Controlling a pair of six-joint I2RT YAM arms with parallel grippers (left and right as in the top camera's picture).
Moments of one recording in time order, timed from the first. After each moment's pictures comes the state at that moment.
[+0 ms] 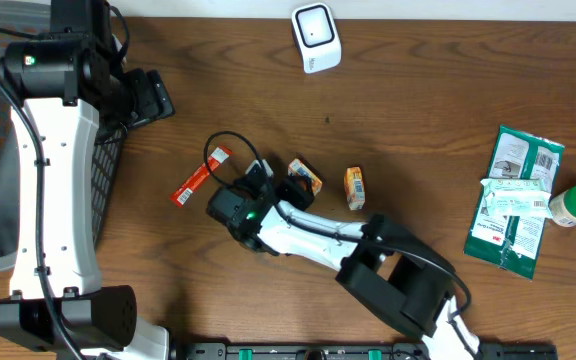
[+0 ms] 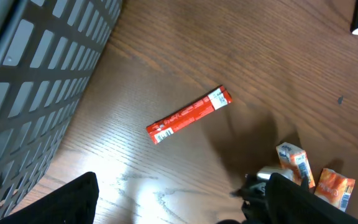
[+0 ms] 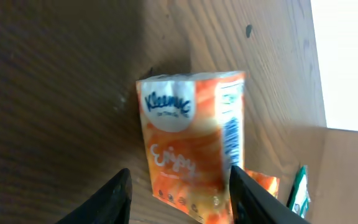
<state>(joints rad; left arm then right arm) 0.04 1.70 1.95 -1.47 0.03 -0.35 1.02 2.14 1.40 -0.72 0.88 0.22</state>
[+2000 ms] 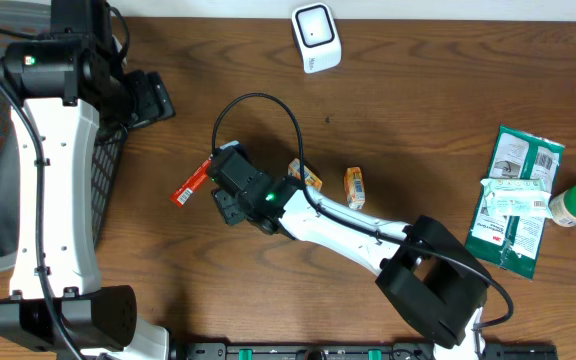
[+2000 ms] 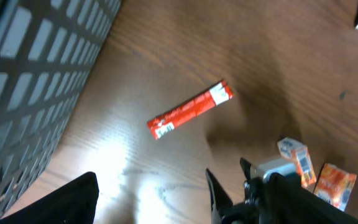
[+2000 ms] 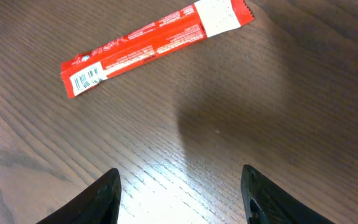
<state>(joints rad) 0.04 1.70 1.95 -1.50 0.03 -0.35 0.94 2.01 1.40 -0.38 0.06 0.44</state>
